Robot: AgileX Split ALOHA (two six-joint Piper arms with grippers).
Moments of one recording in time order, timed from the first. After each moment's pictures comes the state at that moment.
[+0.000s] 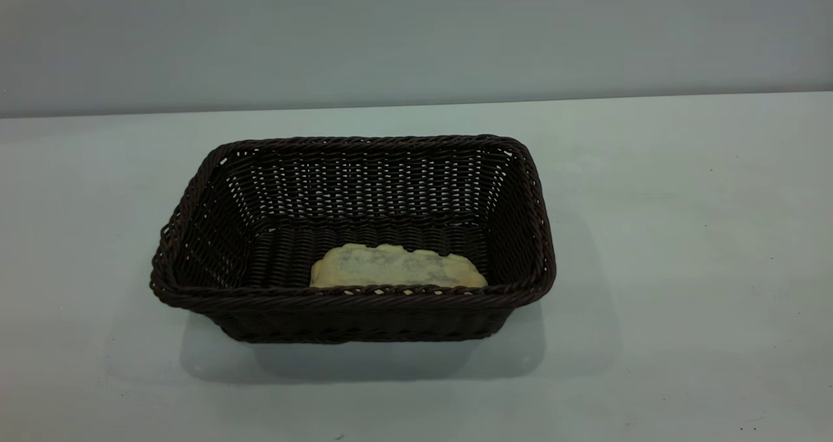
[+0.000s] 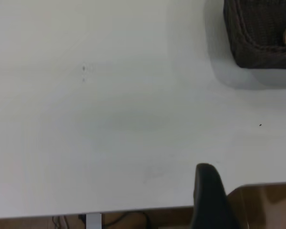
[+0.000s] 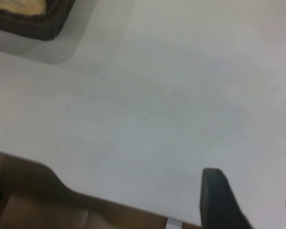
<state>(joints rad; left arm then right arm) -0.12 0.05 -0.50 0.04 1.15 -0.09 0.13 0.18 -0.48 0.05 1.12 -0.14</state>
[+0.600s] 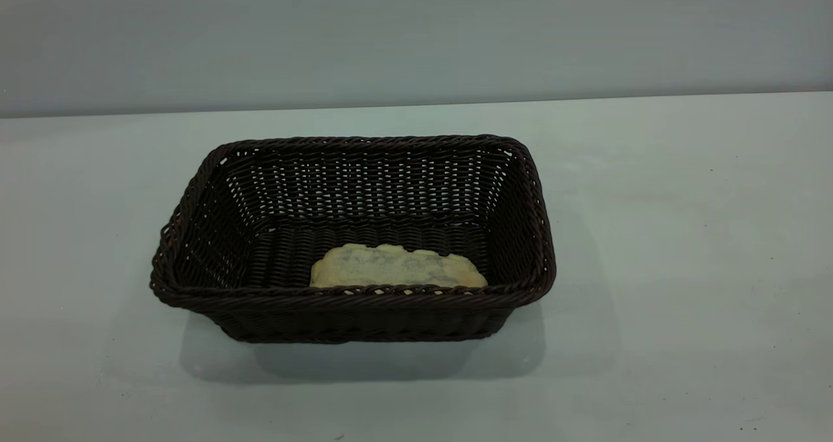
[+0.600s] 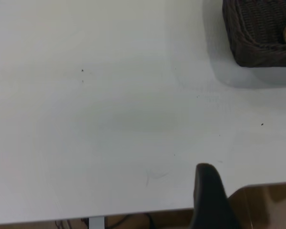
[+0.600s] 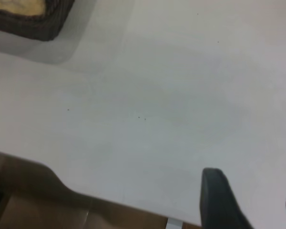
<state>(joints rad) -0.12 0.05 -0.49 0.04 1.14 -0.07 0.13 0.18 -0.48 0.05 1.12 -0.14</state>
